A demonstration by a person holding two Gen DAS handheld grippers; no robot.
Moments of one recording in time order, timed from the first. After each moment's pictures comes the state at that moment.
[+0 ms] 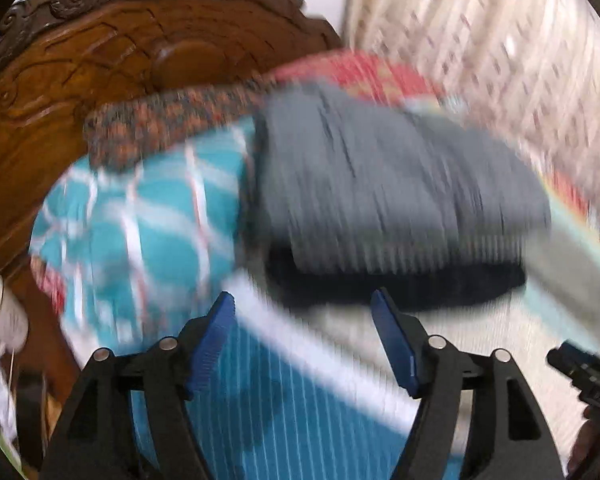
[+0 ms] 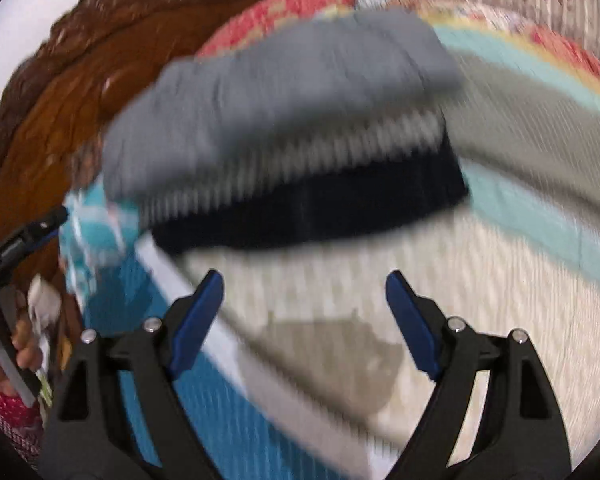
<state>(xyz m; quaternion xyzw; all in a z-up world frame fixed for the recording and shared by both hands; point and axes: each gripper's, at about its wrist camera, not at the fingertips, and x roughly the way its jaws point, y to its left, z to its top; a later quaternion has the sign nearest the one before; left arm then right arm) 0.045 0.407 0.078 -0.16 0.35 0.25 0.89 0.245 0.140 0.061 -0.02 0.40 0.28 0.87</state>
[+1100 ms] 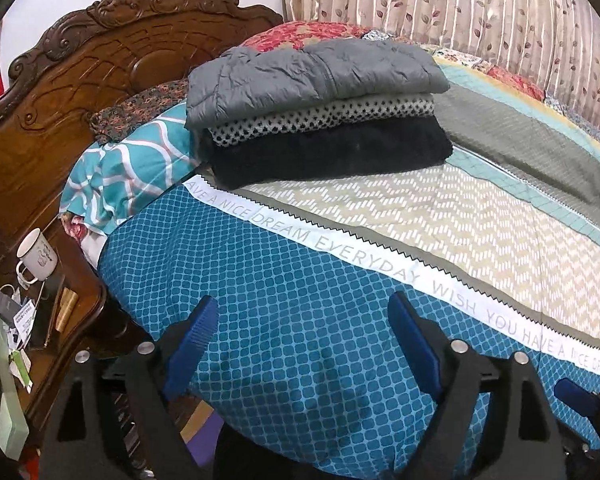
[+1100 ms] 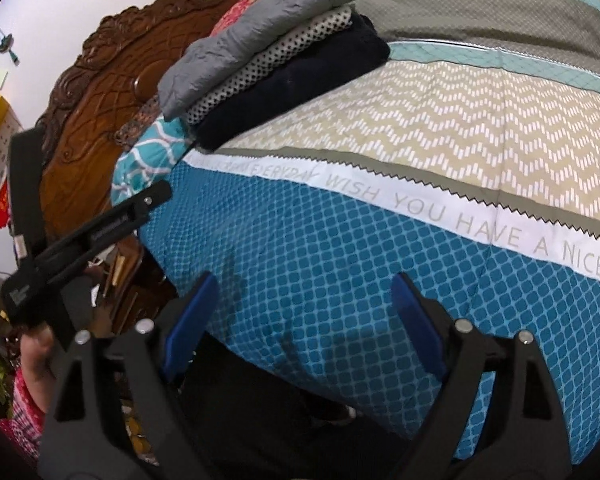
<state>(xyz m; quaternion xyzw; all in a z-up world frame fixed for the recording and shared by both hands) -0.048 0.197 0.066 -0.06 0.39 0.25 0.89 0.057 -0.007 0.008 0.10 0.43 0.31 0.84</state>
